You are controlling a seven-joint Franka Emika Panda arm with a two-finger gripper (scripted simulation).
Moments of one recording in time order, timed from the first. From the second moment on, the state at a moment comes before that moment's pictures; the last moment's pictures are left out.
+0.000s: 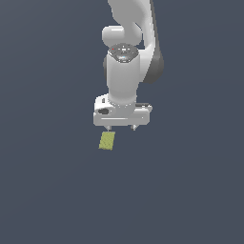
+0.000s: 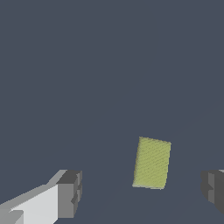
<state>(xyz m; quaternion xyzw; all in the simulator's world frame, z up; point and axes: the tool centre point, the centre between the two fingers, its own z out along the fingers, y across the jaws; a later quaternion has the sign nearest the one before) 0.014 -0.003 0.200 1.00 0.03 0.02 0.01</state>
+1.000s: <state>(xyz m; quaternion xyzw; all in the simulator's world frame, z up) 0.013 -0.035 0.201 1.00 0.01 0.03 0.01</state>
